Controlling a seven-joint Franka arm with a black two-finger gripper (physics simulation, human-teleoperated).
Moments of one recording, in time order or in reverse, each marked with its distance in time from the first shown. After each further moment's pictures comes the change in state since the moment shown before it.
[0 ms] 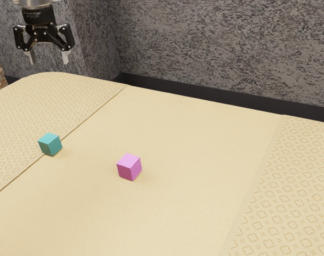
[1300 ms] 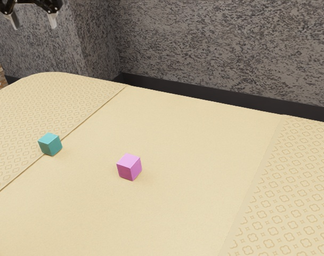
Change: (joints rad) arm -0.003 -0.140 -0.085 0.128 0.037 -0.068 -0.051
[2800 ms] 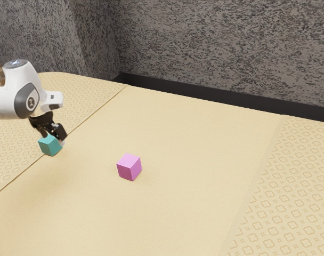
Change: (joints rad) arm 0.002 0.183 0.375 -1.006 -0.099 1.222 0.794
